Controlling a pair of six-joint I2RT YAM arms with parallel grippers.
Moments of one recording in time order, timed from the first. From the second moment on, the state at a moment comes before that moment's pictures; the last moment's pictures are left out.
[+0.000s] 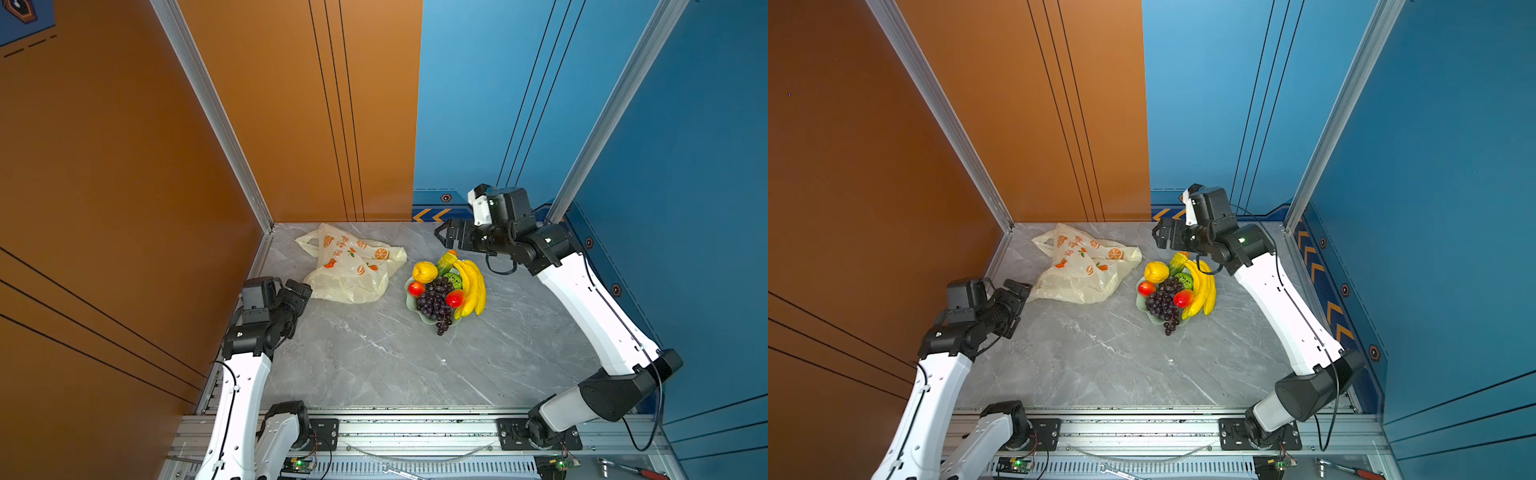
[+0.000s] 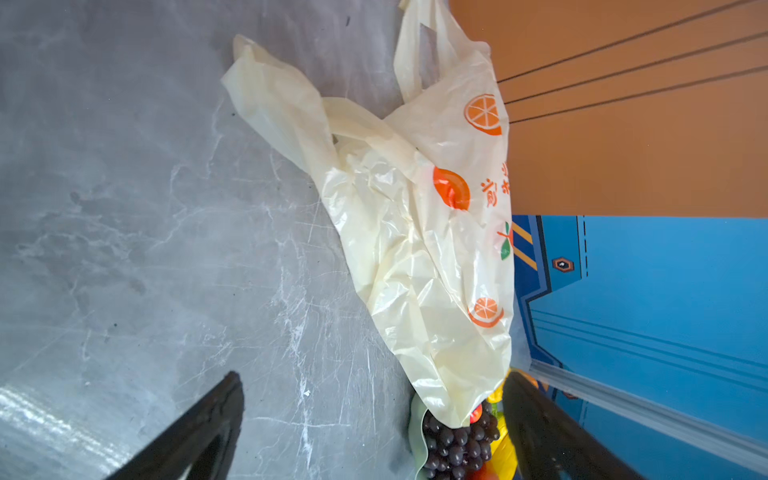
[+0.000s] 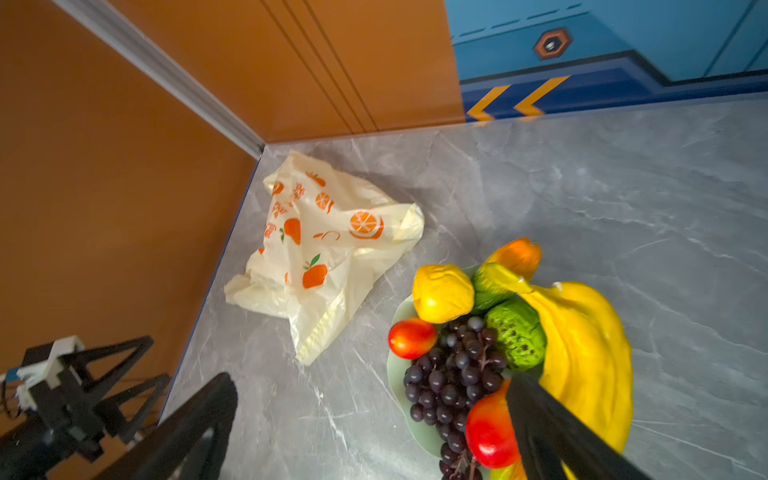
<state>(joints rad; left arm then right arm) 0.17 0.86 0.82 -0.70 0.22 -1.12 0.52 1.55 1.84 -0.92 -0.10 0.47</state>
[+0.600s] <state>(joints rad) 0.31 1.21 0.60 -0.13 0.29 -1.60 0.67 1.61 1.86 -0.97 -0.11 0.42</state>
